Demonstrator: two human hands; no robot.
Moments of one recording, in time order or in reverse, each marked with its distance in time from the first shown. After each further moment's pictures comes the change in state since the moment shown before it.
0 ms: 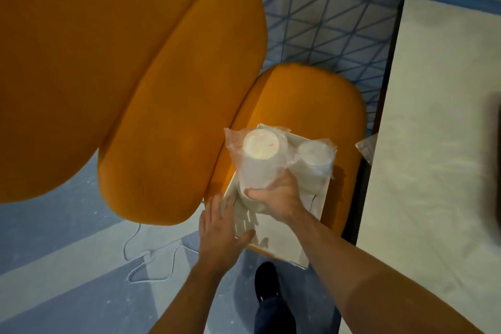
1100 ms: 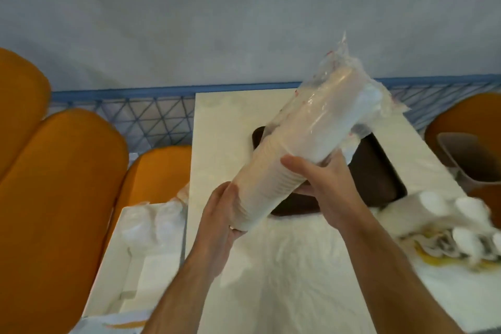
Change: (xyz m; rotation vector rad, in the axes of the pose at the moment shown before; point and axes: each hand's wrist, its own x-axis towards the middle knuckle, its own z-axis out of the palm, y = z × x) left_hand -0.118 0.368 -0.061 -1.198 -0.457 0.081; right_hand -0.258 -0.086 -0.392 0.479 0.409 -0.386
